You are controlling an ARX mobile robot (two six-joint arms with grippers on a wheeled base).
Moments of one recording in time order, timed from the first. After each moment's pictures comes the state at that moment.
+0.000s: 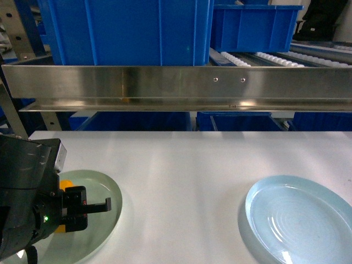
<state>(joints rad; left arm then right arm) -0.23 1.98 0.60 0.62 -0.29 -0.28 0.10 0.93 0.13 0.67 -0.06 -0.05</state>
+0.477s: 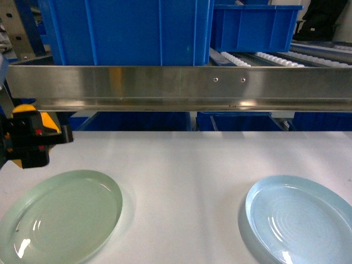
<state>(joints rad) -0.19 1.50 0.51 0.56 -0.19 -0.17 0.10 0.93 0.13 0.67 -0.06 -0.05</state>
